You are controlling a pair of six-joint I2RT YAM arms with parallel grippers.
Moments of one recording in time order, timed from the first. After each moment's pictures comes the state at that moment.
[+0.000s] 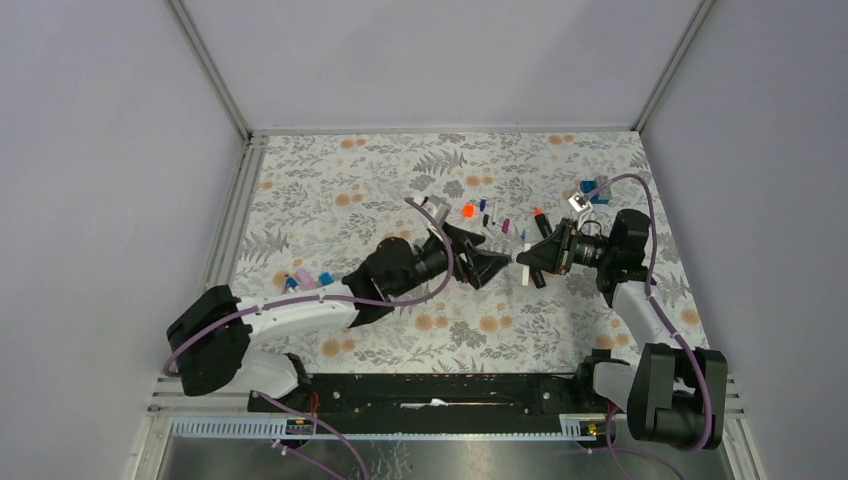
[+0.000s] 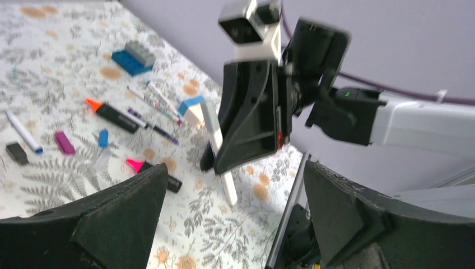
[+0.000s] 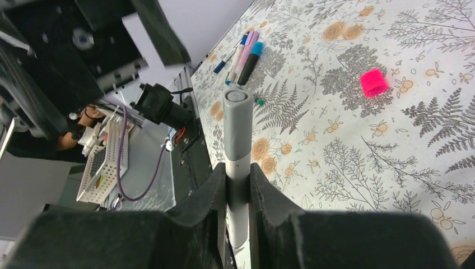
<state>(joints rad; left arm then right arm) -1.04 1.39 0.76 0.70 0.02 -0.55 -0.12 1.13 0.50 0.30 -1.37 0.44</state>
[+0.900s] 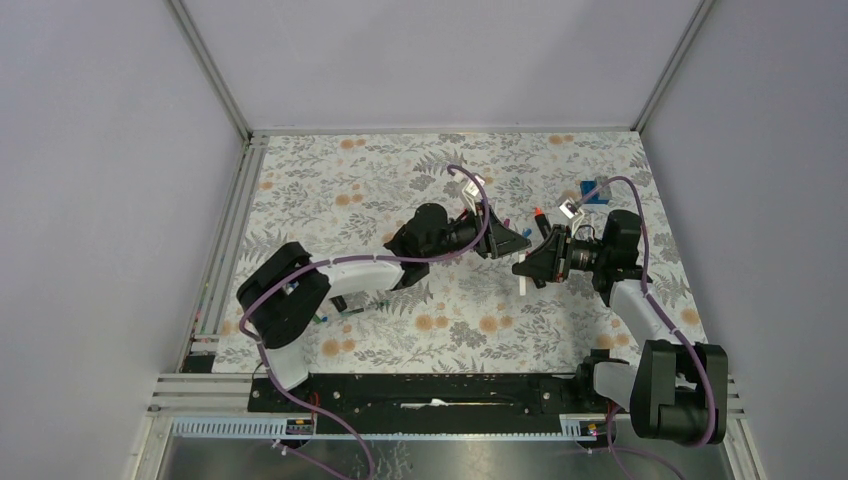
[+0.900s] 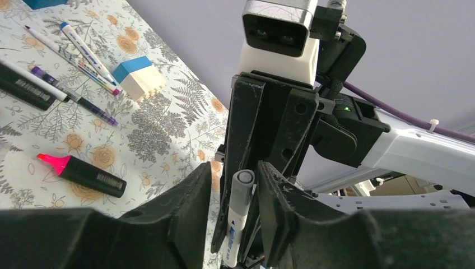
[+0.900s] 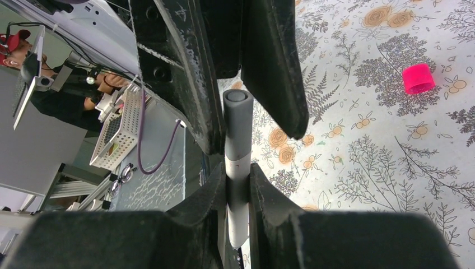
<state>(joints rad) -0.89 1.77 1.03 0.79 0.41 -0.87 -0.08 1.15 0.50 0.22 -1.49 0.29</state>
